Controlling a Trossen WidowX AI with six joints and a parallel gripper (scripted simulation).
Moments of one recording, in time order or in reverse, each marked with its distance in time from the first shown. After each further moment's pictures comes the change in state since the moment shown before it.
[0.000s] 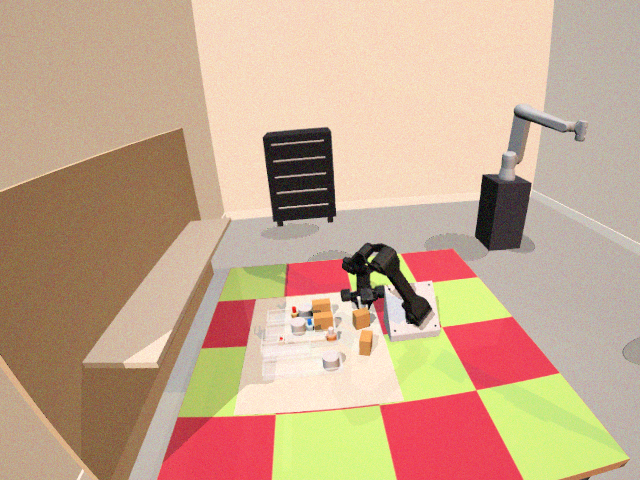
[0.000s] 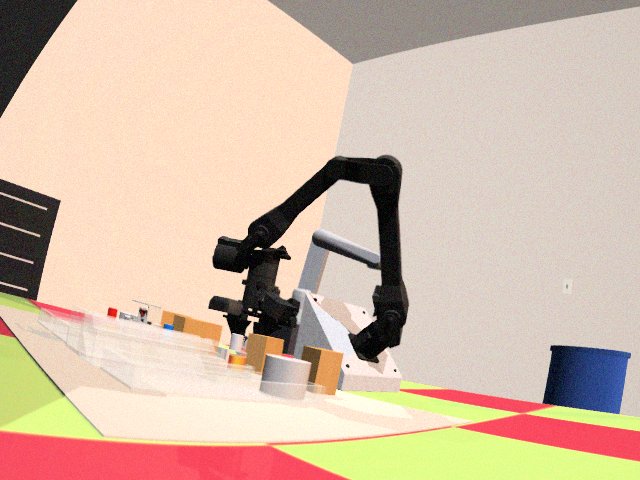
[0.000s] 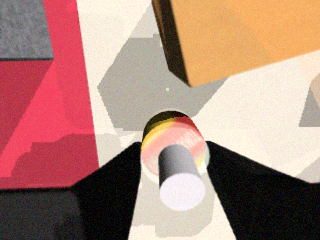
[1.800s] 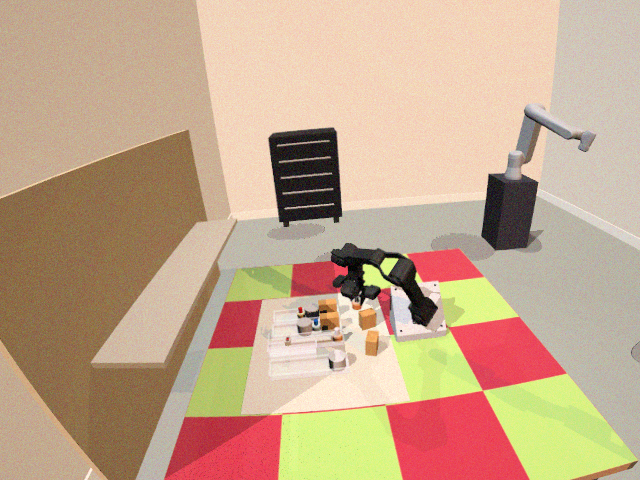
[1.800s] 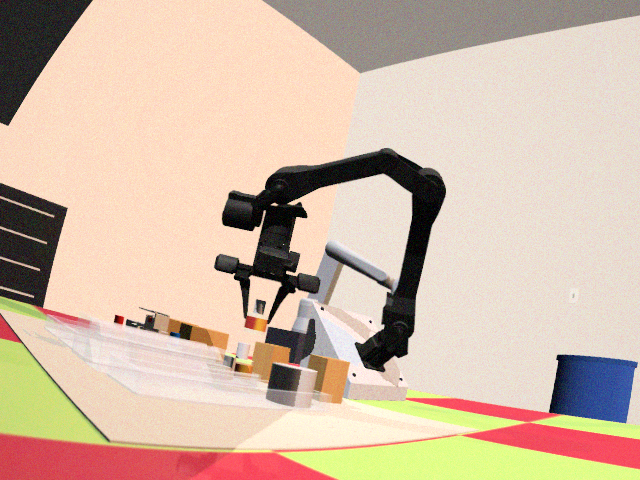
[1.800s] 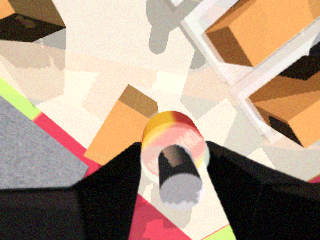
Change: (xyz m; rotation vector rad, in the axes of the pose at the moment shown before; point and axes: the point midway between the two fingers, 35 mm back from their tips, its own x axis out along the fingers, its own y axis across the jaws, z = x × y) arm -0.084 -0.062 0.060 0.692 0.031 0.001
